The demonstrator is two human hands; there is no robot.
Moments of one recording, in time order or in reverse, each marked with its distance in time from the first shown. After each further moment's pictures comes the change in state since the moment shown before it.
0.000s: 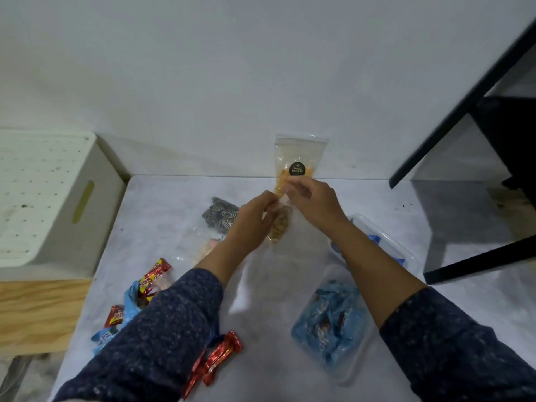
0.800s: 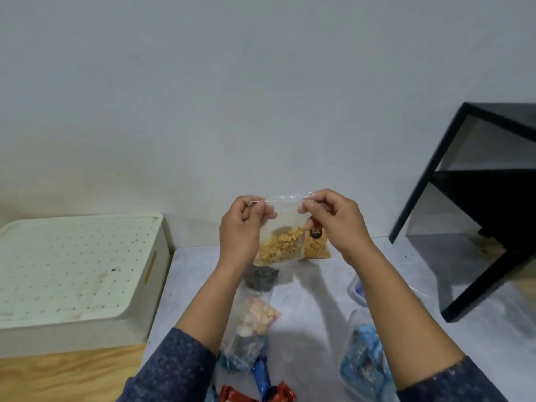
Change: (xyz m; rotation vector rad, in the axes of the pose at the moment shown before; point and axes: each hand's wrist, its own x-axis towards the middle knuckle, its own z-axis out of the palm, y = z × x) left_hand -0.043 0.095 -0.174 -0.737 0.354 -0.042; right_hand -0.085 -0.160 -0.007 0.430 0.199 -0.213
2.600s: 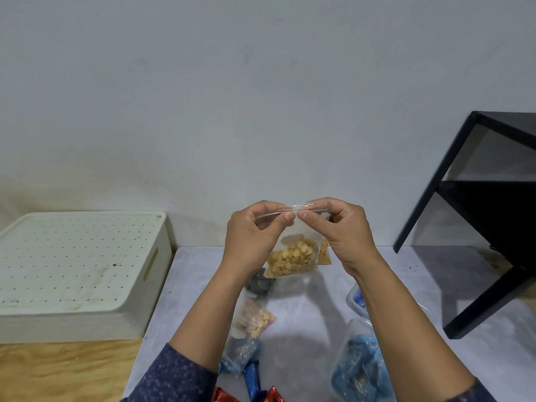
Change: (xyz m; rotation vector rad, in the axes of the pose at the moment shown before) left_hand -0.023 0.033 0.023 0.099 -0.114 0.014; right_hand -0.011 -0.013 -0.013 0.118 -0.026 -0.075
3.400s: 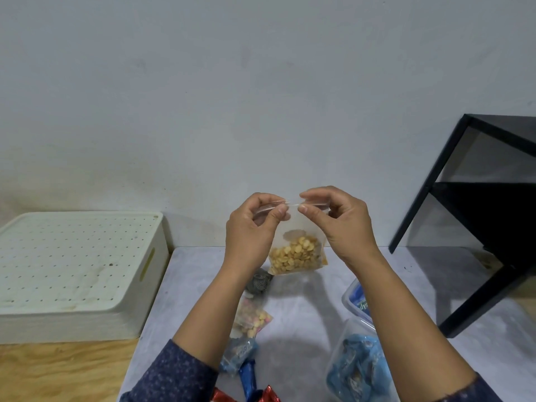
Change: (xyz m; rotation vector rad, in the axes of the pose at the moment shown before) left_hand -0.002 0.003 0.009 0.005 0.075 0.055; right_hand 0.001 -0.008 -0.006 -0.224 0.023 -0.166
